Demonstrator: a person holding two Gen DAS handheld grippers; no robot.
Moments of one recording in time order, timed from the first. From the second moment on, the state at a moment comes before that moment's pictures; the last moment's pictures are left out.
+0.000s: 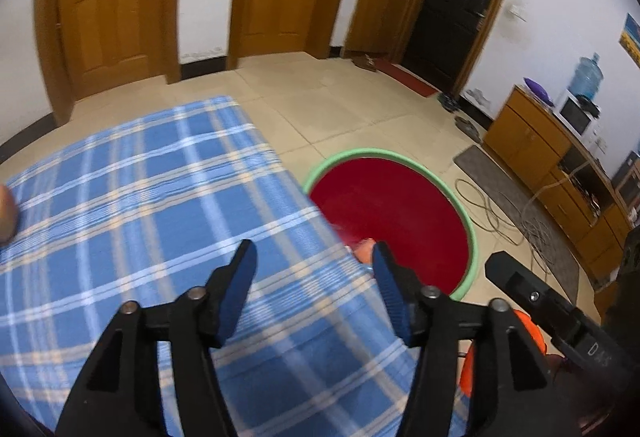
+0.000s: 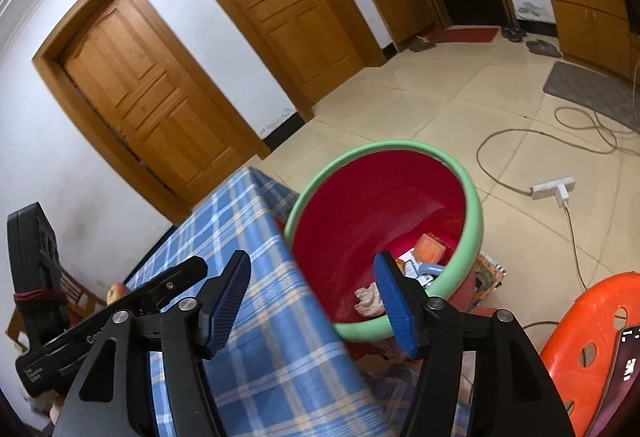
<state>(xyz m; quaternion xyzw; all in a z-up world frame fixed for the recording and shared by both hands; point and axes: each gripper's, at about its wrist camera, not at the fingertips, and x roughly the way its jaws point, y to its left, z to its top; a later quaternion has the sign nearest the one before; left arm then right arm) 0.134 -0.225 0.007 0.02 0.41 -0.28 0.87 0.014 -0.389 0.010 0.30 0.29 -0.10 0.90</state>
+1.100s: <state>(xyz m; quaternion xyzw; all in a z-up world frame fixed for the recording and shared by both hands) 0.018 -0.061 0.046 -0.01 0.33 -0.07 0.94 -0.050 -0.252 0.049 0.16 0.27 -0.04 0.95</state>
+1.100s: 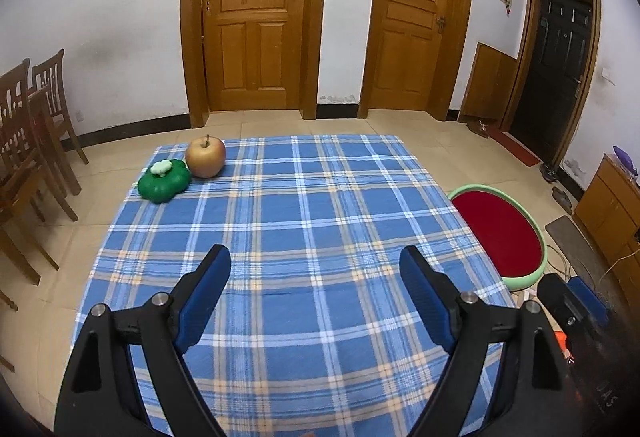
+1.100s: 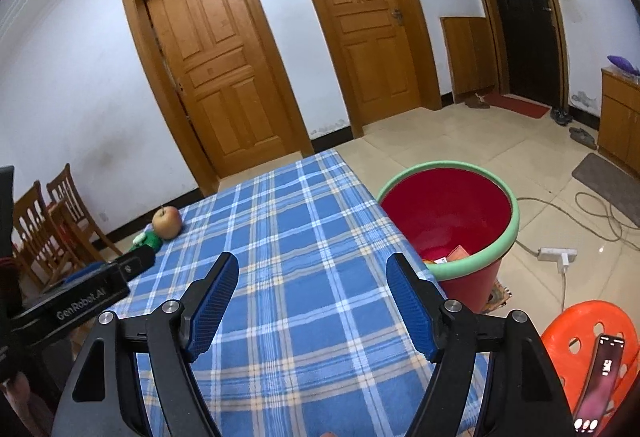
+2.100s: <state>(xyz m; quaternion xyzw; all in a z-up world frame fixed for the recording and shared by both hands) 0.011 -0.056 0.048 -0.02 0.32 -0.07 0.94 -0.055 -0.244 0.046 0.15 0.27 -0.03 0.95</state>
